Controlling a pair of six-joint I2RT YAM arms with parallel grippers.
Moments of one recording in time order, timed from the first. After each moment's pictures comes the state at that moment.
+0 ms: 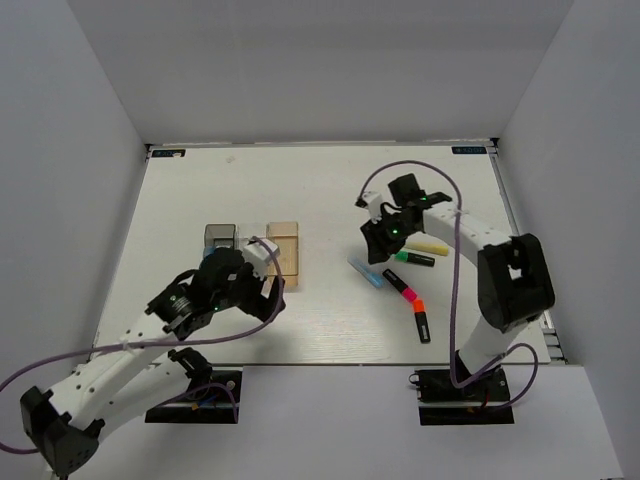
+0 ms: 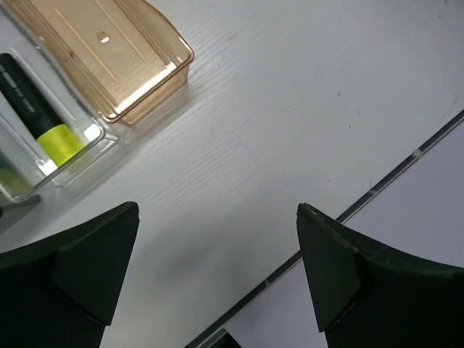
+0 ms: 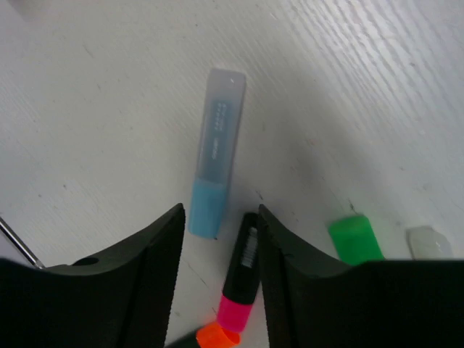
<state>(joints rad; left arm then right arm) -0.71 0.81 0.70 -0.61 0.08 -0.12 0.37 1.67 1.17 -0.66 -0.50 -0.38</state>
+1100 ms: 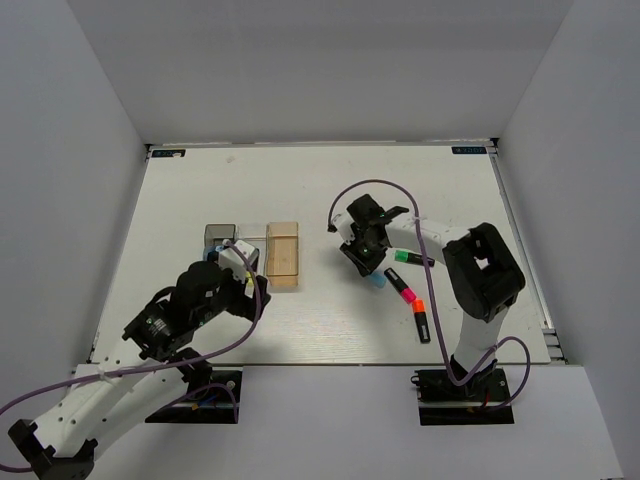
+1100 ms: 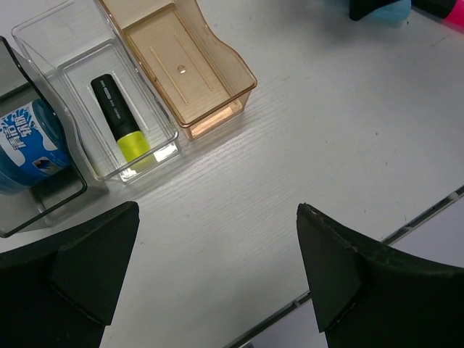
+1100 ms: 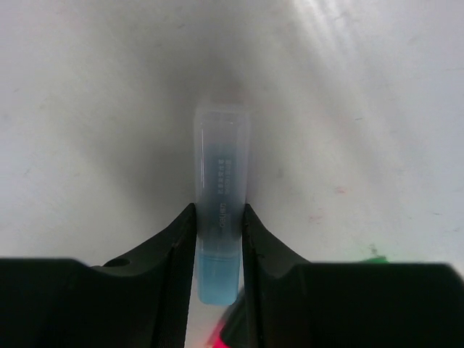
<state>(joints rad) -0.71 0.56 0.64 -0.64 -0.10 -0.12 0.64 1.85 1.19 -0.58 -0.10 -0.33</state>
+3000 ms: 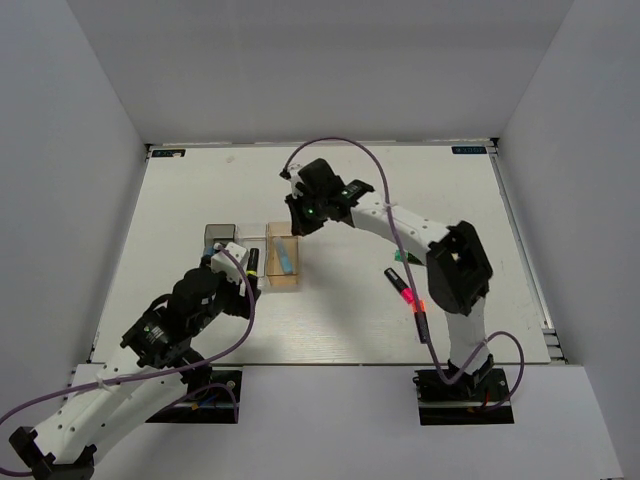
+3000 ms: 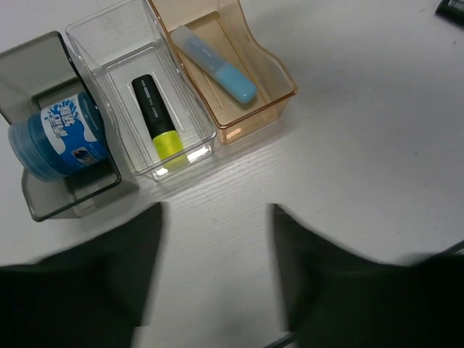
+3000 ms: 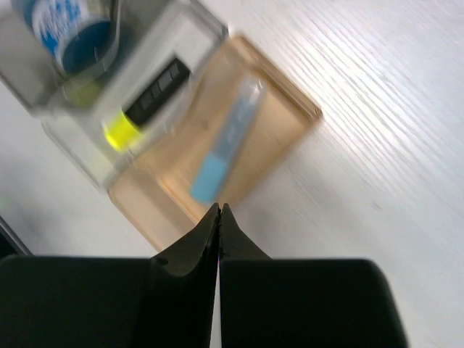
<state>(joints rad) -0.71 0.49 0.58 -0.61 -0.22 -0.12 0.81 2.03 1.74 -0.53 -0.24 0.23</state>
